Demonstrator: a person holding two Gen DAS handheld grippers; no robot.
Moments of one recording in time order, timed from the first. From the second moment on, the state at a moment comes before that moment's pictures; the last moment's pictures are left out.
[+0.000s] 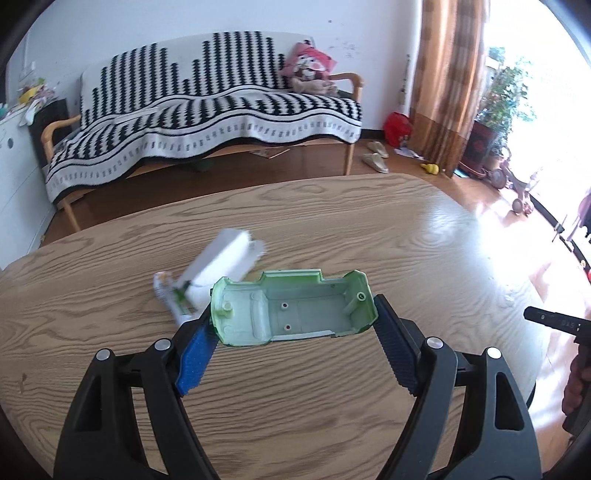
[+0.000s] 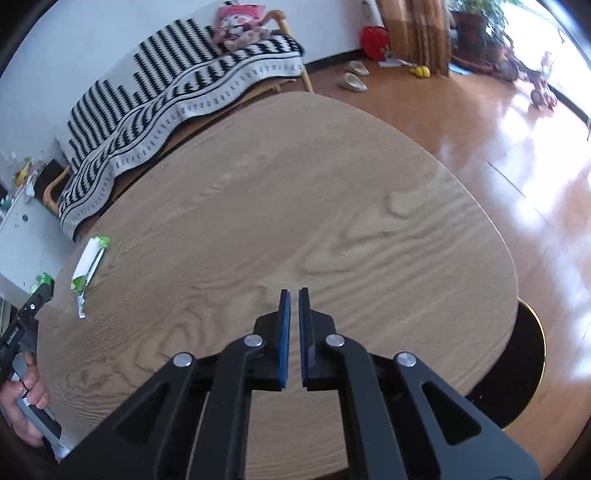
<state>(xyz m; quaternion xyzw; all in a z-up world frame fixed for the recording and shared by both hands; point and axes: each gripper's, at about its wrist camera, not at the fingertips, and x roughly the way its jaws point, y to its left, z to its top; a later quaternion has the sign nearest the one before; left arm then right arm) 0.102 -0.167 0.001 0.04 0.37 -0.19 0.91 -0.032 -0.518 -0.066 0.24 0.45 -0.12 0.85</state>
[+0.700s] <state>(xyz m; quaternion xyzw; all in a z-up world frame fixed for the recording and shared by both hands) 0.072 -0.194 0.008 0.04 0.37 -0.22 0.90 -0.055 -0.506 -0.038 0.21 0.43 -0.11 0.87</state>
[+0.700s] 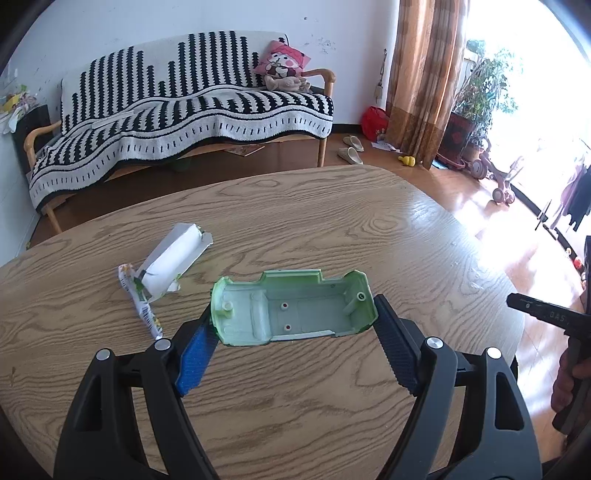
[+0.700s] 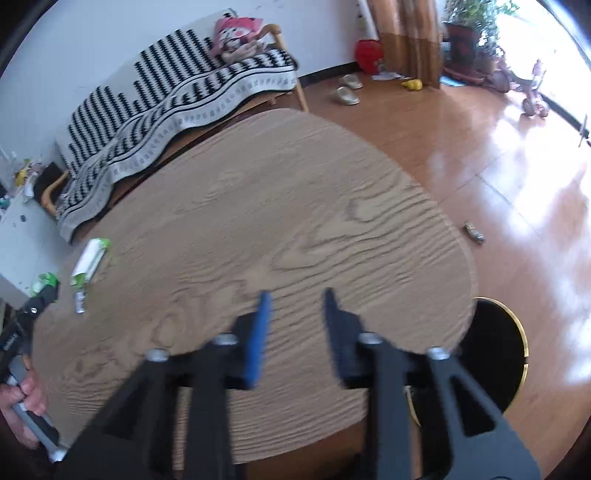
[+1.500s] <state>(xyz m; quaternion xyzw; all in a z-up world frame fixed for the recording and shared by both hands) -0.103 -0.486 -0.036 0.12 0.39 -0.48 0.78 -0.250 -0.665 -0.094 0.29 0.43 -0.28 0.81</state>
